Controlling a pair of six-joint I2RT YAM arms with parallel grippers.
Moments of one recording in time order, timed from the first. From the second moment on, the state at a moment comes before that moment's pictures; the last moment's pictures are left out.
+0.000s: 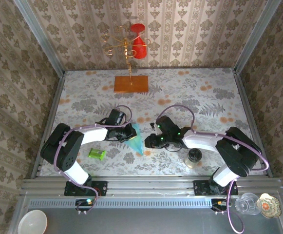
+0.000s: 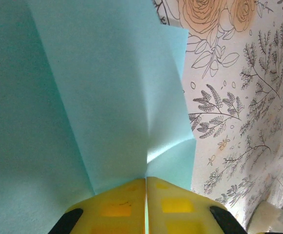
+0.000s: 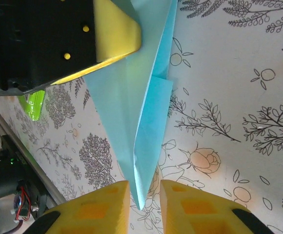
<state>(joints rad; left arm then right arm) -0.57 1.61 0.69 -0.06 0.45 -0.88 0.75 1.57 0.73 -0.04 -0.40 0.73</state>
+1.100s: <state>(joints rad) -0.57 1.61 0.67 -0.06 0.44 -0.88 0.81 1.80 0.85 0.04 -0.50 0.73</state>
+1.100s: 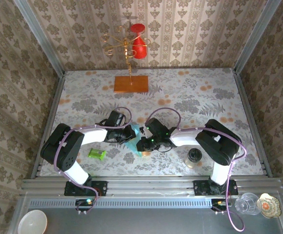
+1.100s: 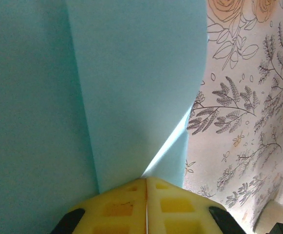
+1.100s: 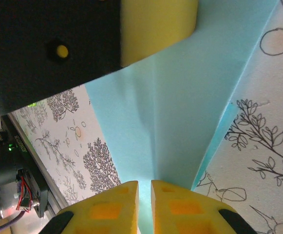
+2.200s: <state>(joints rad) -0.56 1.53 0.64 -0.04 0.43 -0.91 0.80 1.69 0.78 0.03 -0.36 0.76</state>
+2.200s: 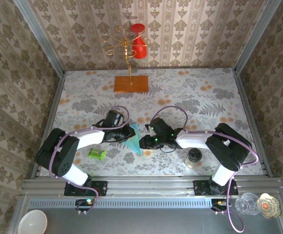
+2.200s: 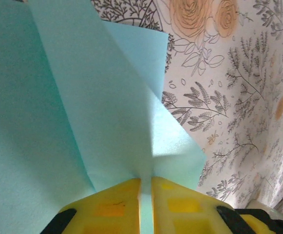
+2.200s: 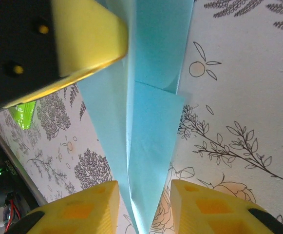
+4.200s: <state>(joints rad) -0.60 1.47 0.57 -0.01 0.44 -0.91 0.78 1.85 0.86 0.02 -0.57 0.74</state>
